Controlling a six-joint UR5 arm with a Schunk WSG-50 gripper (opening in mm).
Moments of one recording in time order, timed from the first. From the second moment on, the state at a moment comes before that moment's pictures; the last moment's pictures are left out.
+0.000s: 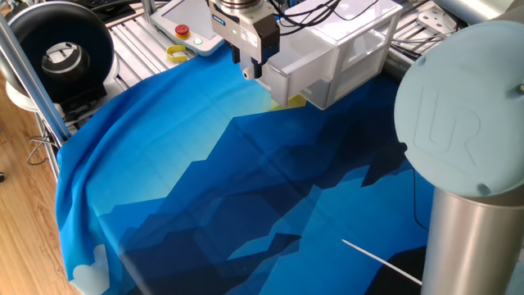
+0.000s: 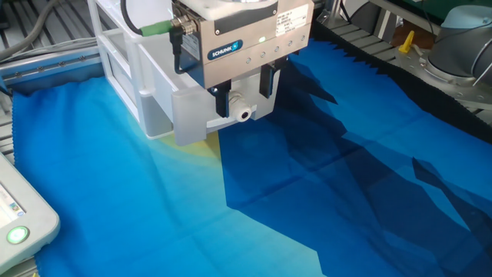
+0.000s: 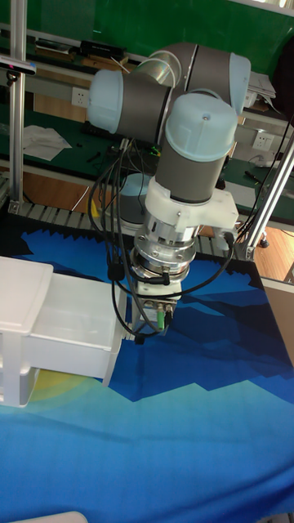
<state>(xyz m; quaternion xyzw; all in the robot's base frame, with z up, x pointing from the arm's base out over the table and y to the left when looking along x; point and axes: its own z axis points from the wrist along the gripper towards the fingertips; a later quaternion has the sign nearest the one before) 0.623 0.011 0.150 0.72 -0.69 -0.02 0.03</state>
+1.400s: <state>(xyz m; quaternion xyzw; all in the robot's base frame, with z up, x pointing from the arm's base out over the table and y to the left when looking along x) 0.617 -0.008 0.143 0.72 -0.69 0.00 0.04</state>
